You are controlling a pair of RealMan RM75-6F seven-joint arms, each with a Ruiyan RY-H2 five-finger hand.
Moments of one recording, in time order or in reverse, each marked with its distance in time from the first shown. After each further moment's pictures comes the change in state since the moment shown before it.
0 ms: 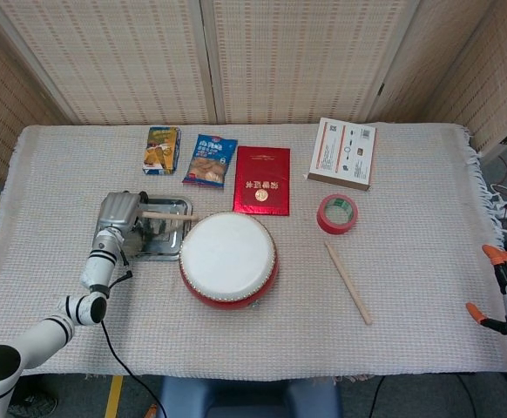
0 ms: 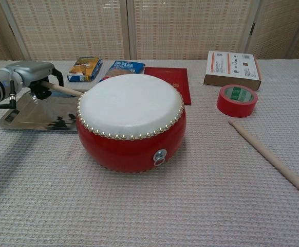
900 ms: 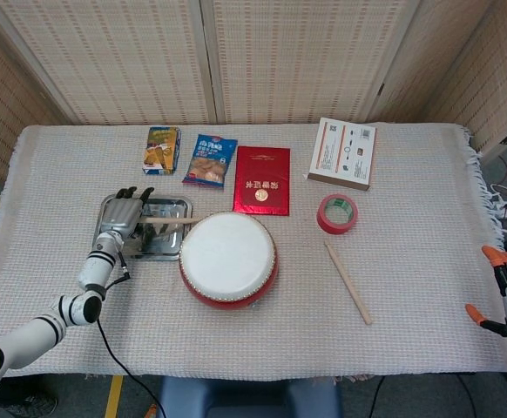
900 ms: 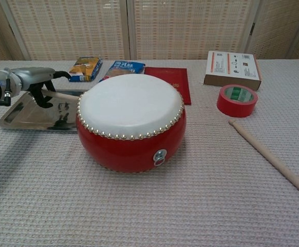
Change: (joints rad) left arm 0.003 0.078 0.008 -0.120 -0.056 -0.083 -0.026; right arm -0.008 0.004 -0.004 -0.014 -0.015 0.021 -0.006
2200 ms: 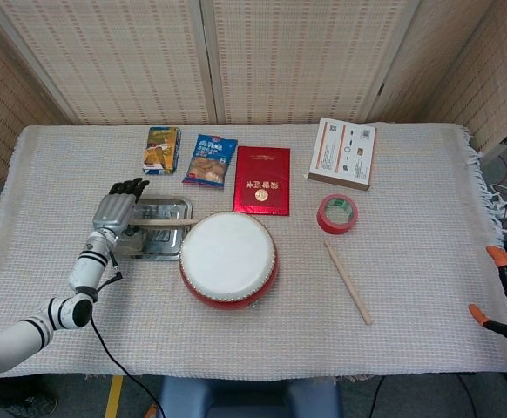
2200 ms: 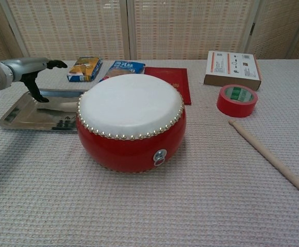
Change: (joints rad) left arm 0.034 0.097 0.001 -0.144 0.021 0.089 -0.080; right arm -0.010 0.009 0.003 -0.003 -0.004 0.017 0.008
